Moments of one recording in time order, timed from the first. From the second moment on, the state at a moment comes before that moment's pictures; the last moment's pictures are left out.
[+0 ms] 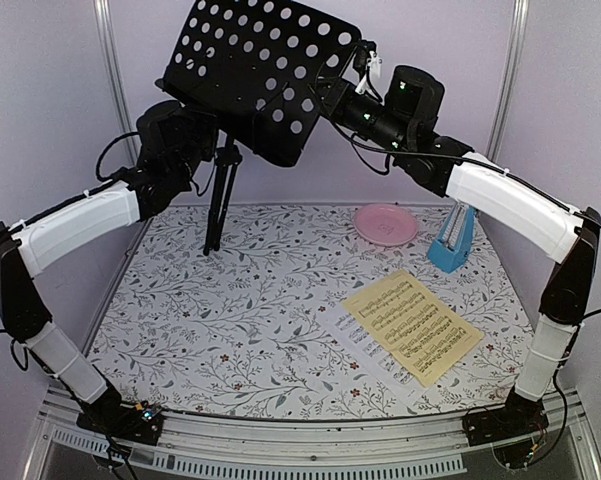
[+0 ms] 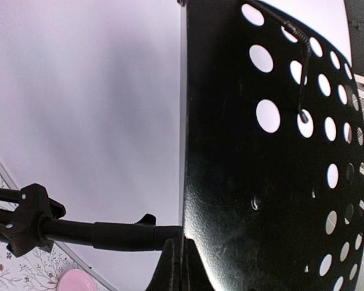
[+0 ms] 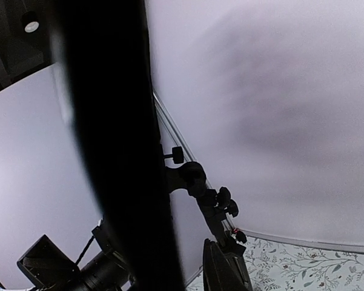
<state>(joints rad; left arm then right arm) -0.58 1.57 1.44 0.31 -0.53 -1.23 0.79 1.82 1.89 0.17 -0.03 0.55</state>
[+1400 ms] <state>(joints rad) -0.42 1.10 1.11 0.27 -0.07 -0.74 0.75 1.69 1.89 0.02 -0.07 0.53</state>
